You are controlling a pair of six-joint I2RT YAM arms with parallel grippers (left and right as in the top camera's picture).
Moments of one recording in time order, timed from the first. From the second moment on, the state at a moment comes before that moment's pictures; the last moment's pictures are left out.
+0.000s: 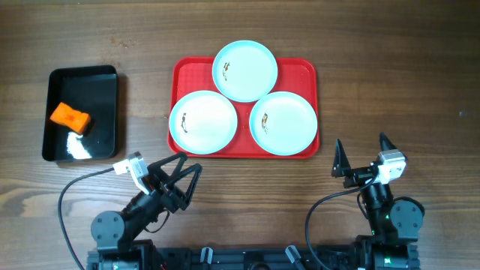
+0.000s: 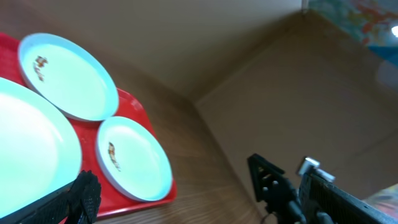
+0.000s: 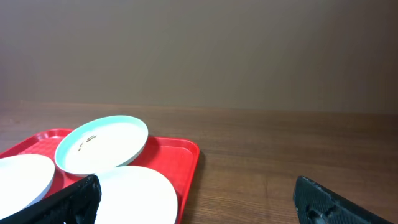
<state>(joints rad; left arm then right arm) 0.05 0.01 0.01 0.11 0.81 -0.97 -0.07 0.02 0.01 0.01 -0.22 0.02</state>
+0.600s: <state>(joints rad) 0.05 0.13 0.23 0.23 0.84 -1.06 -0.07 0.02 0.01 0.01 -0.22 0.02</state>
